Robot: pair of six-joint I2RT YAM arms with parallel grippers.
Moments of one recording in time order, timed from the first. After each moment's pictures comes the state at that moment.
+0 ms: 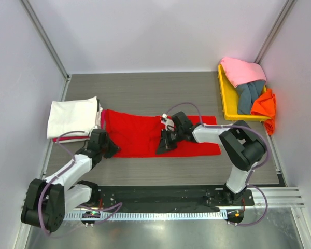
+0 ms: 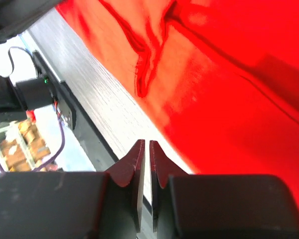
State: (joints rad) left arm -0.25 1.07 0.36 -0.15 0.02 -0.91; right arm 0.65 1.79 0.88 -0.02 -0.68 0.59
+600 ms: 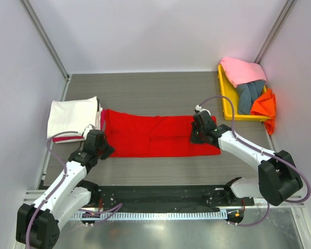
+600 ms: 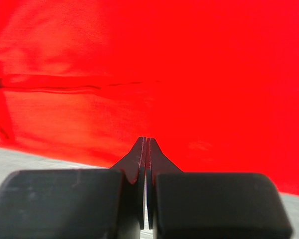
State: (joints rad) left arm -0.30 0.84 0.46 -0.45 -0.10 -0.92; right arm 0.51 1.33 0.78 -0.39 0.05 0.53
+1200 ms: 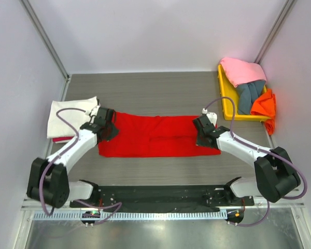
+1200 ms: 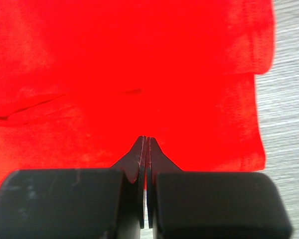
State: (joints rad) left arm -0.31 1.23 0.77 -0.50 -0.21 -0.89; right arm 0.50 1.34 0.72 -0.45 0.34 0.60
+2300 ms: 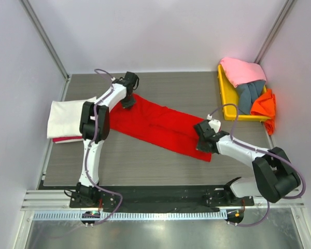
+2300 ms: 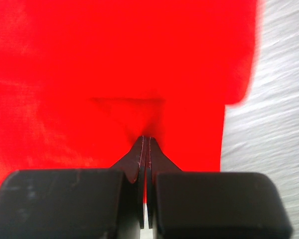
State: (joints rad) left arm -0.32 2.29 1.88 -0.83 -0.30 -0.71; right arm 0.48 1.35 0.63 -0.41 0.34 0.77
